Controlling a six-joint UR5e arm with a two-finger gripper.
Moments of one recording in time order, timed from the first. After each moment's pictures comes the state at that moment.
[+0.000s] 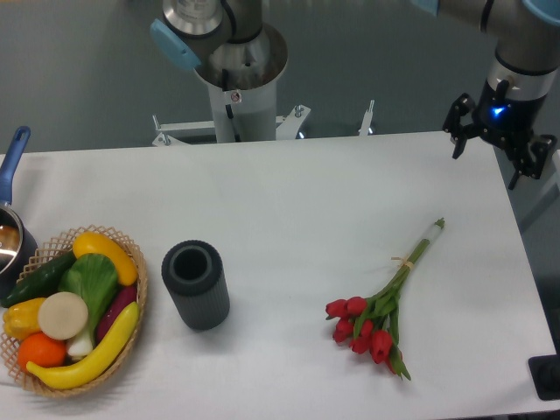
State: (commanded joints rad) arm 2.87 -1.85 -1.37 -1.34 1.47 1.64
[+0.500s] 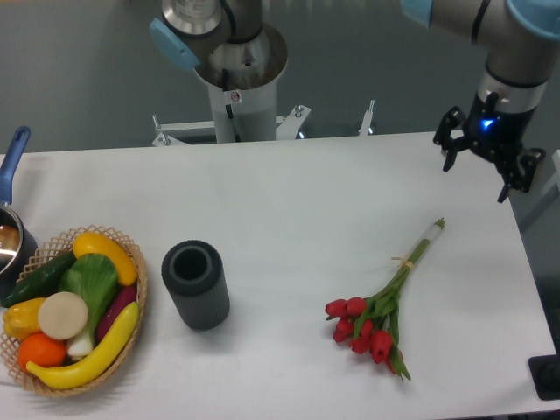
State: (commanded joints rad) arm 2.85 -1.85 -1.51 -1.13 1.45 1.55
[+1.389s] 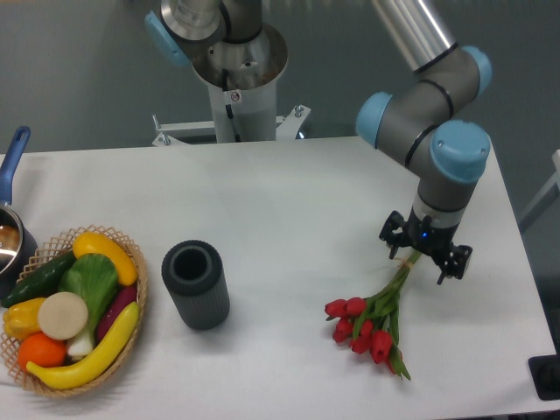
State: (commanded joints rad) arm 2.73 -2.13 -1.61 -0.86 1.46 1.33
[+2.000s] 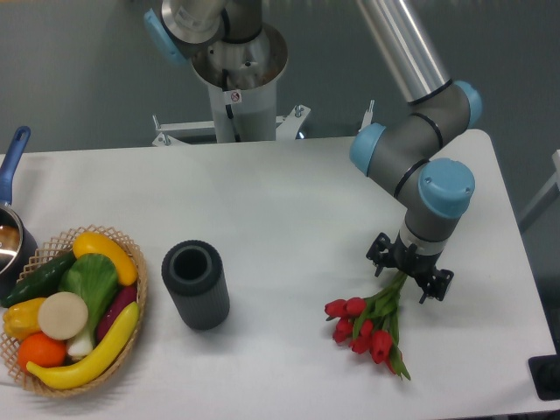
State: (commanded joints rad) arm 2.71 -2.18 -1.61 -0.85 1.42 1.34
